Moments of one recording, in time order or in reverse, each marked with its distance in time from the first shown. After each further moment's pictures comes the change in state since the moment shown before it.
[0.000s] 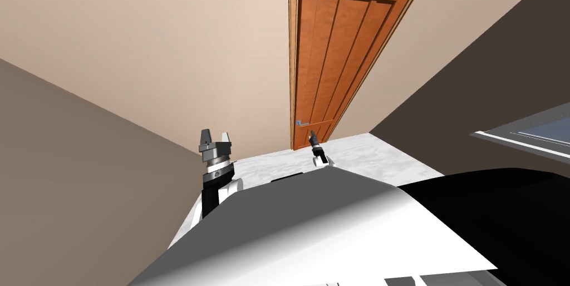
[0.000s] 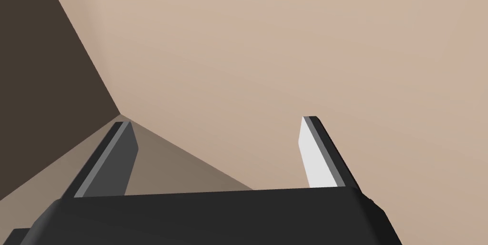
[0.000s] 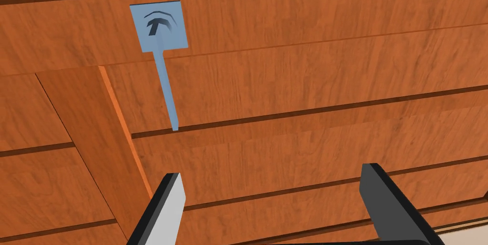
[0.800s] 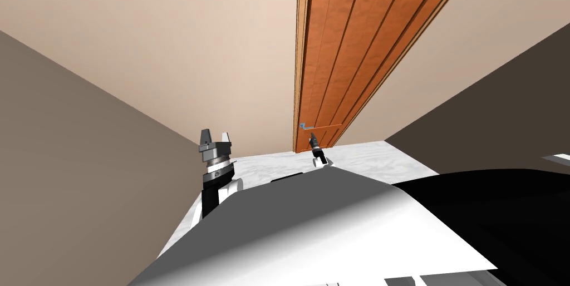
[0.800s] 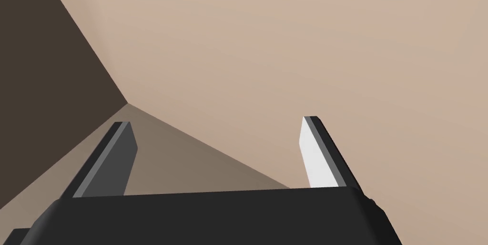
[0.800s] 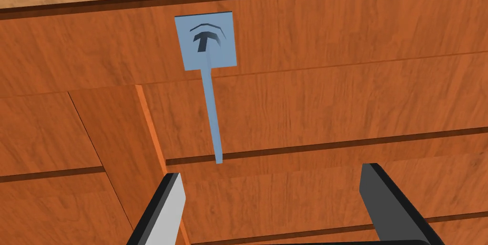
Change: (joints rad) arm -0.085 -0.010 -0.025 0.223 -0.021 -0.045 0.007
